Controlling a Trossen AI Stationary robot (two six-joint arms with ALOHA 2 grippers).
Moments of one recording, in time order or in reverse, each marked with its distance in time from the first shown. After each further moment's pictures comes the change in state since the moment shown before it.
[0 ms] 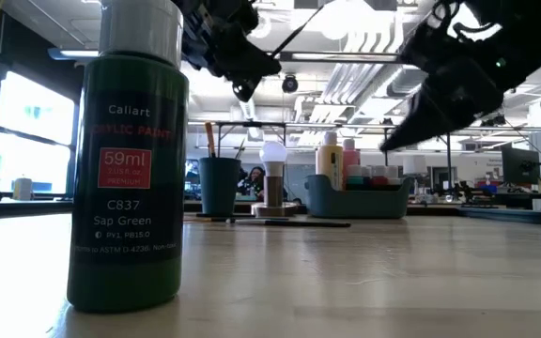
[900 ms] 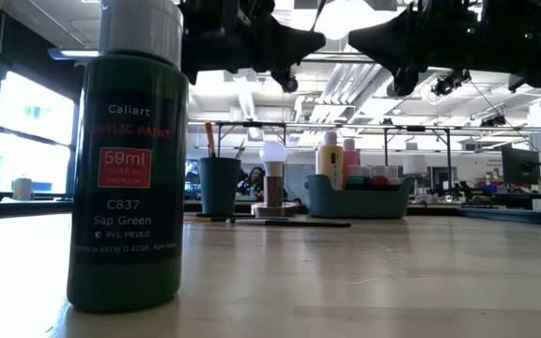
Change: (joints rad) left arm -0.044 0.199 0.001 0.598 -0.002 0.016; right arm -0.261 -0.039 -0.227 1.123 -0.313 -0.178
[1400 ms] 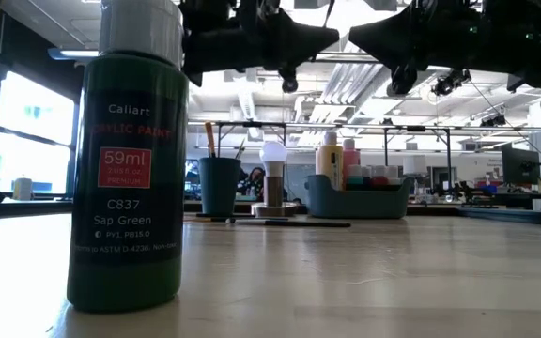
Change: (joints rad) left arm -0.047 0.055 0.003 0.153 -0.138 -0.015; right arm -0.001 0.000 0.000 0.003 -0.050 -0.008
